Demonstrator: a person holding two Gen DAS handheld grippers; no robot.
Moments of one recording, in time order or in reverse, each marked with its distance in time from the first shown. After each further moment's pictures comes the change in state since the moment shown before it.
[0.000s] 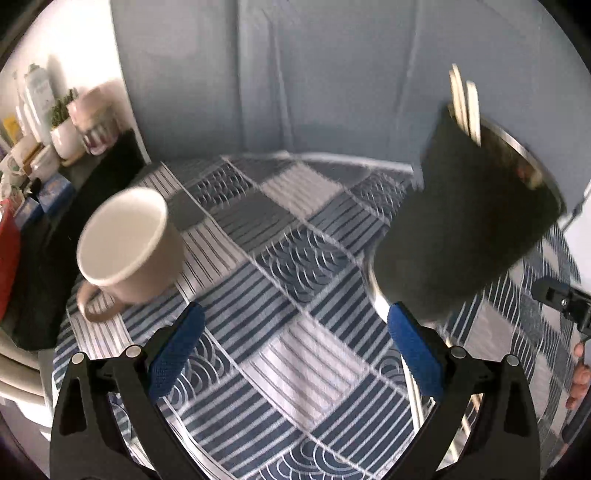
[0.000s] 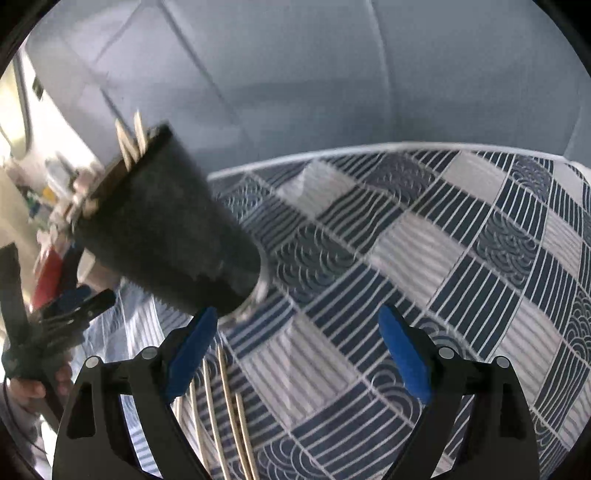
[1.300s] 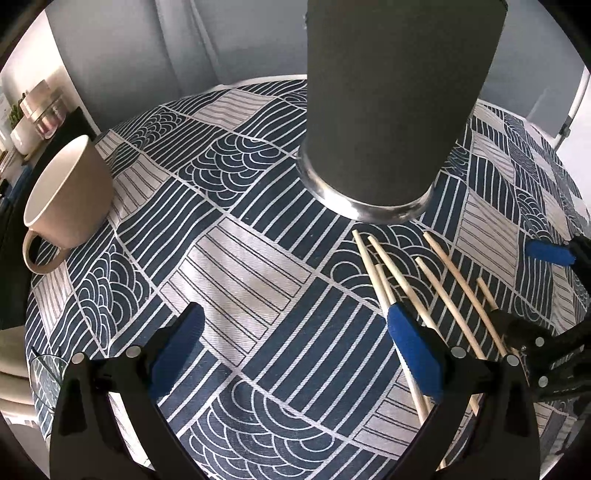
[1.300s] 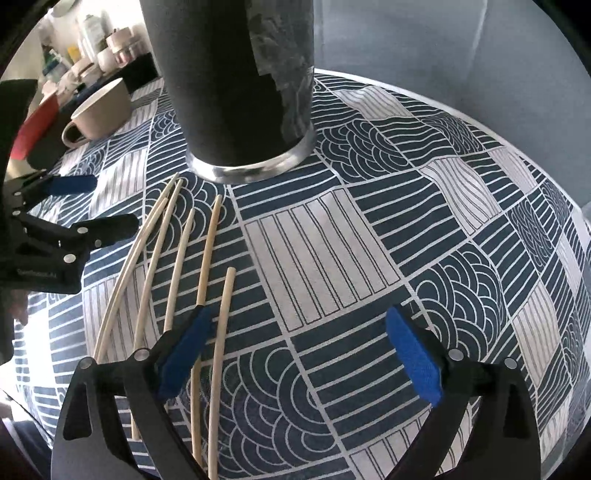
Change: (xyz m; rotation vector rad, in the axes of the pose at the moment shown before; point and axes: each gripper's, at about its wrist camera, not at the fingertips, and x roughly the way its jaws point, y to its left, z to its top) left arm 0.028 -0.040 -0.072 0.155 0.130 -0.025; right arm 0.032 0.031 -0.079 -0.354 0.155 -0.117
